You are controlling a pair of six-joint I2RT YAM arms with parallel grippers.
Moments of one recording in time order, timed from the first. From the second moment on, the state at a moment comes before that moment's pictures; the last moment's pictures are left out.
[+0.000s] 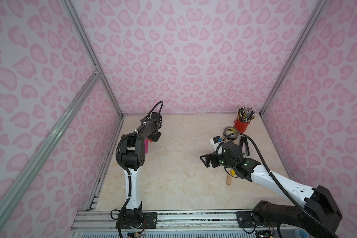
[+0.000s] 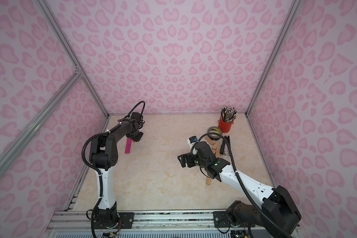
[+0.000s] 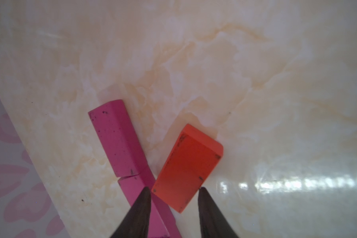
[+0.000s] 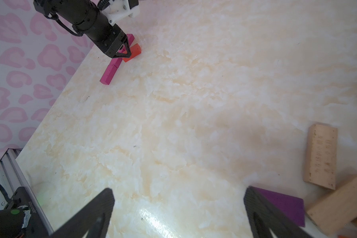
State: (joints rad) left arm -0.17 2.24 1.79 -0.84 -0.28 0.28; right arm 0.71 1.21 0.74 -0.14 -0.12 0.36
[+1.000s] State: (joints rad) left arm -0.16 2.26 1.81 -0.84 -0.25 0.24; right arm 0.71 1.22 0.74 -0.14 -0.13 0.37
